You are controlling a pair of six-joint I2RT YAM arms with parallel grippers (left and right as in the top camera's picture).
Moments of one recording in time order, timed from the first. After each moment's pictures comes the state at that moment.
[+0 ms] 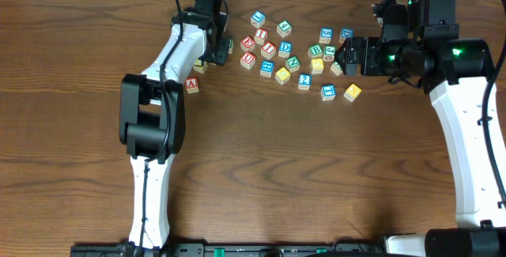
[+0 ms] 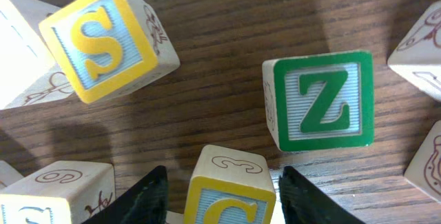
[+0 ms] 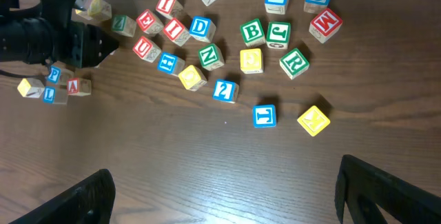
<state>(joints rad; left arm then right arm) -0.22 2.38 1.95 -0.80 -0.04 0.04 0.08 1.56 1.63 -1.05 -0.29 0.12</state>
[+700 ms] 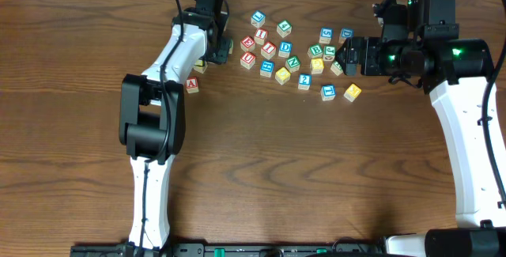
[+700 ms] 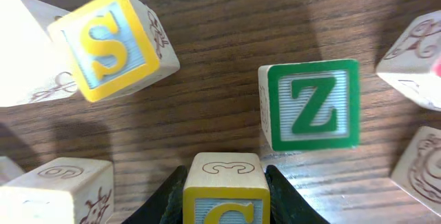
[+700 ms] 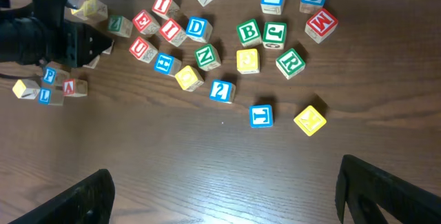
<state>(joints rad) -0.22 2.37 1.94 -0.79 -0.04 0.01 0.08 1.56 1.63 -1.05 -0.28 0.12</state>
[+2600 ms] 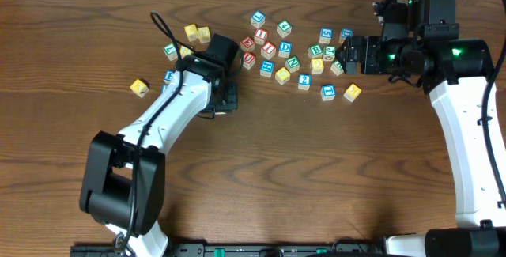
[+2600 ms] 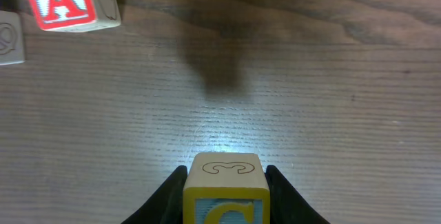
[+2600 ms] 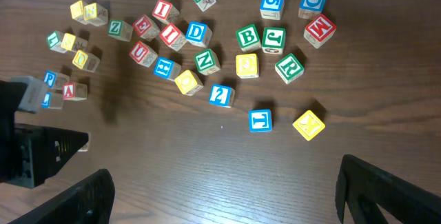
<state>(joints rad) -0.38 1.84 1.33 -0.86 -0.03 -0.41 0.08 1.56 1.63 -1.03 -0.27 0.12</state>
